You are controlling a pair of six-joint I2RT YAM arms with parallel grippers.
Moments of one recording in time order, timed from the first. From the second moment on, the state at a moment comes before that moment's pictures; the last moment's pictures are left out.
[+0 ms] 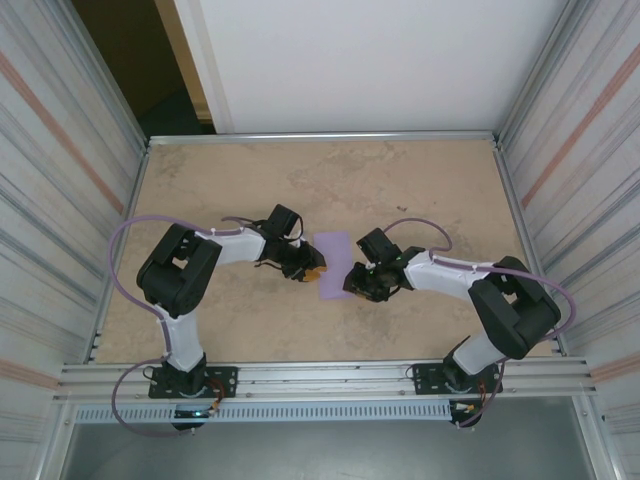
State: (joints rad) left arm -0.56 1.88 1.00 -0.23 0.64 -1.00; right arm 0.69 1.52 0.73 -0.34 -0.26 0.98
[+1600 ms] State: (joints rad) left arm -0.56 1.87 1.05 -0.26 0.63 -0.93; right arm 0.63 1.46 0.65 -0.25 -0.30 1.05
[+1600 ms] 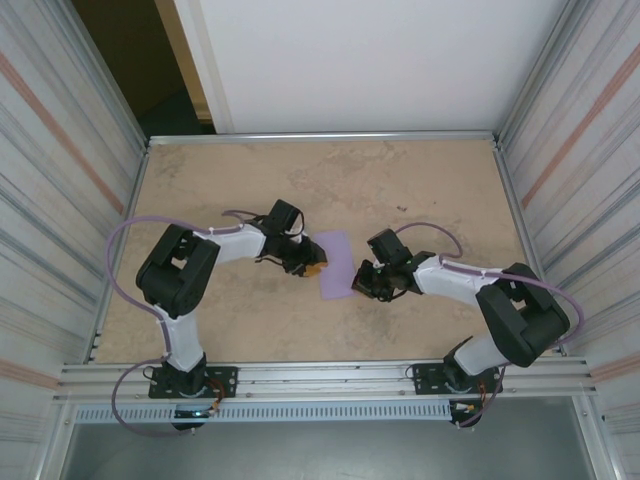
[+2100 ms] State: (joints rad) left arm -0.54 1.96 1.14 -0.29 0.58 -0.82; right arm 0.64 1.39 0.65 -0.28 -0.29 1.04
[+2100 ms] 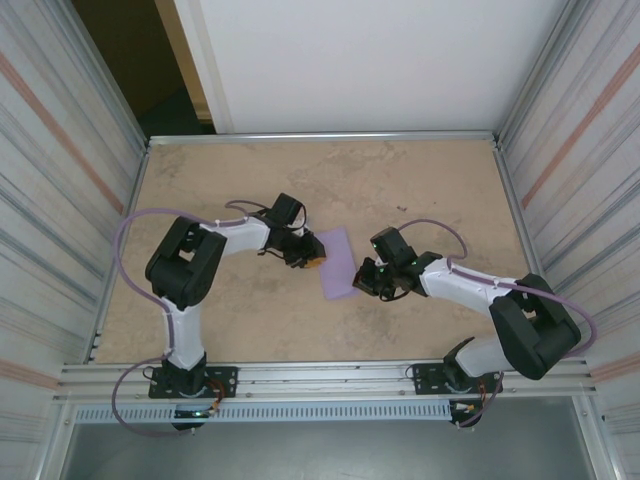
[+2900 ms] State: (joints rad) left arm -0.54 1.99 1.17 -0.32 0.59 -0.75; right arm 0.68 1.61 0.82 -0.15 -0.36 0.98
